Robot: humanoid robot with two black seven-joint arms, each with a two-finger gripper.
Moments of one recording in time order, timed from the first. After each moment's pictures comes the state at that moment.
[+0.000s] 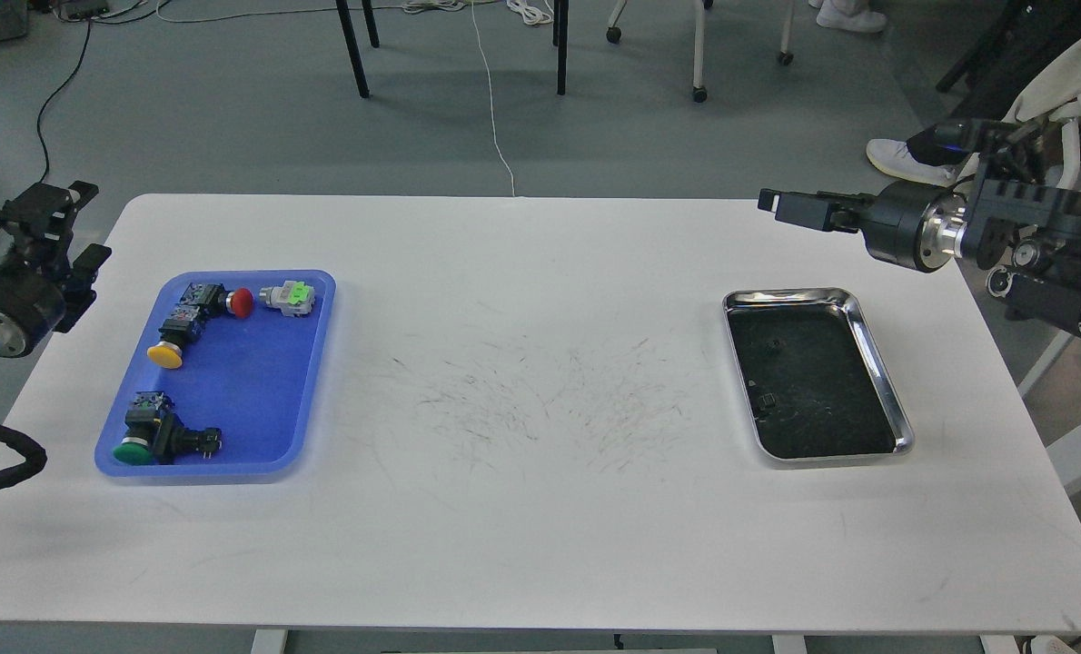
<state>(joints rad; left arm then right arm) -0.69 0.78 -0.32 -0.75 0.22 -0.18 -0.49 1.28 -0.60 -0.40 0.78 -0.76 0.03 0.49</state>
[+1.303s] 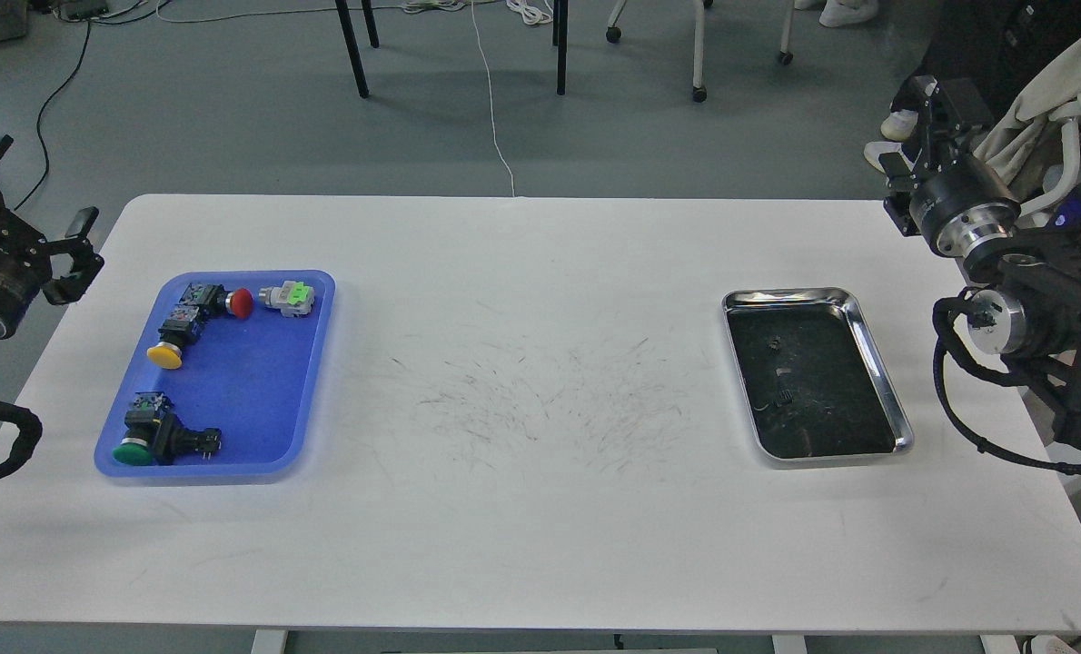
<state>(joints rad) -0.57 0.77 -0.59 -0.82 -0.12 -0.39 -0.47 0.95 -0.50 0.21 0.69 -0.03 -0.03 0.49</state>
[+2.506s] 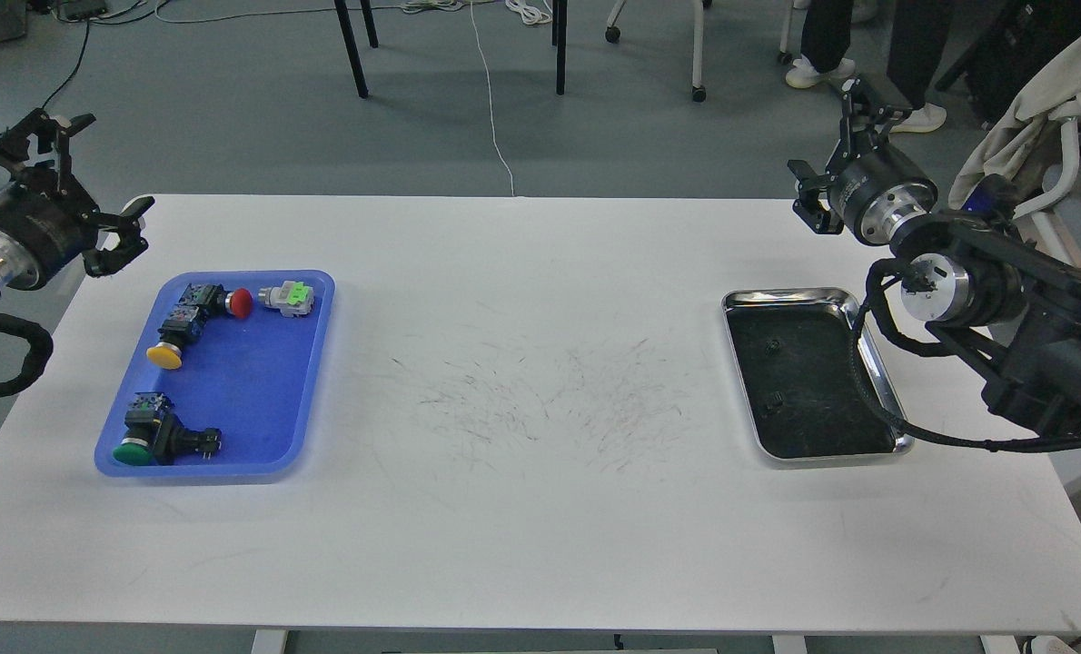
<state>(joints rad) -0.81 0.72 -0.42 -0.73 -0.22 -0.38 -0.16 0.98 -0.44 0.32 0.81 0.08 -0.04 0.27</state>
